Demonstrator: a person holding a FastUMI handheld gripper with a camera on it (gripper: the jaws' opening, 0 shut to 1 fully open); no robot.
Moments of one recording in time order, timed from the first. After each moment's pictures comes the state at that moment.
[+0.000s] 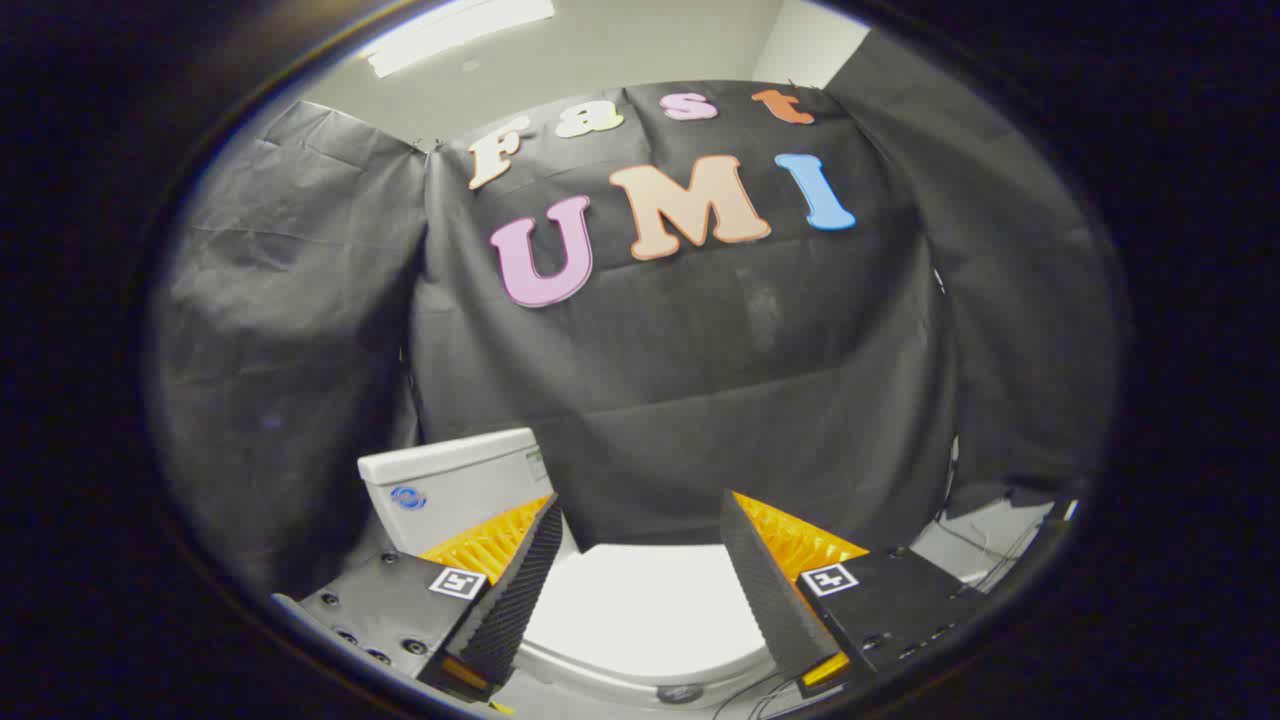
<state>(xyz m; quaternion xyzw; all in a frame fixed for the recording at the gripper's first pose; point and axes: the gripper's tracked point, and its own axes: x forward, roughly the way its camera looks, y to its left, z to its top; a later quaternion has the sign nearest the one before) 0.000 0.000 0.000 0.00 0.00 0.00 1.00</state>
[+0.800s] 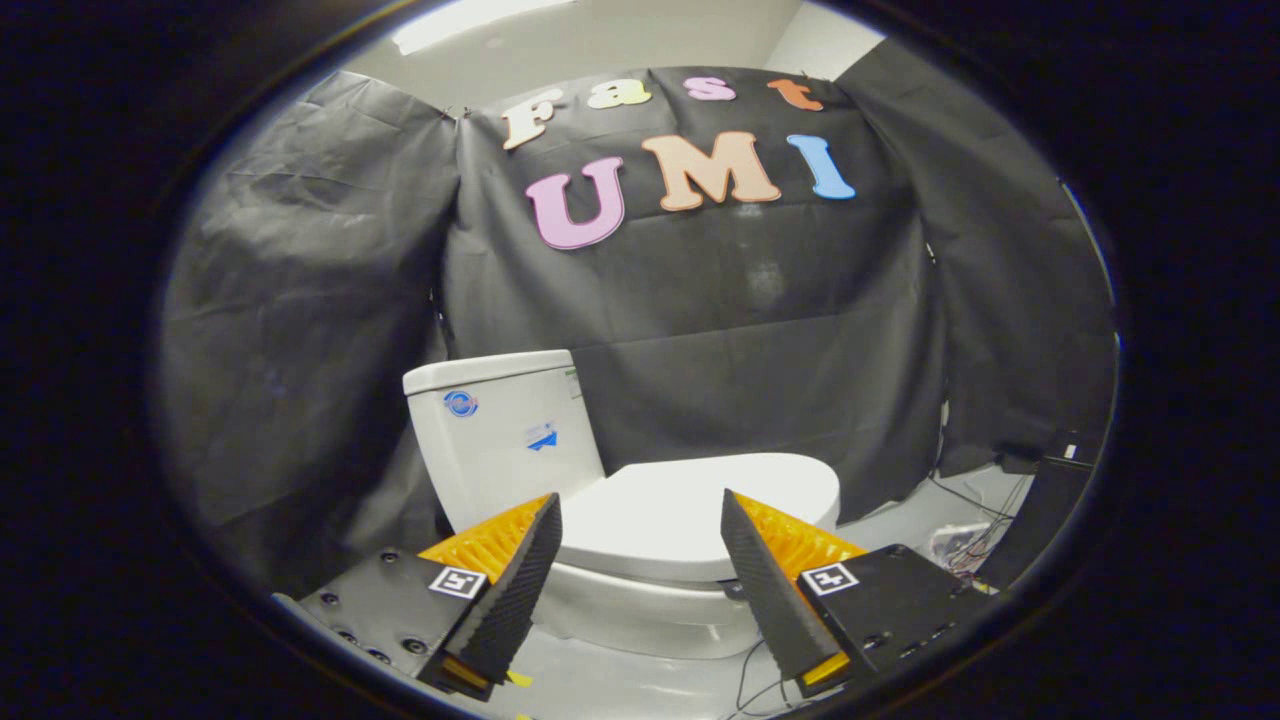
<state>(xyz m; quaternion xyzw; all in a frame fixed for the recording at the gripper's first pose) -0.088 0.051 -0.080 -0.03 0.03 -0.01 1.00</state>
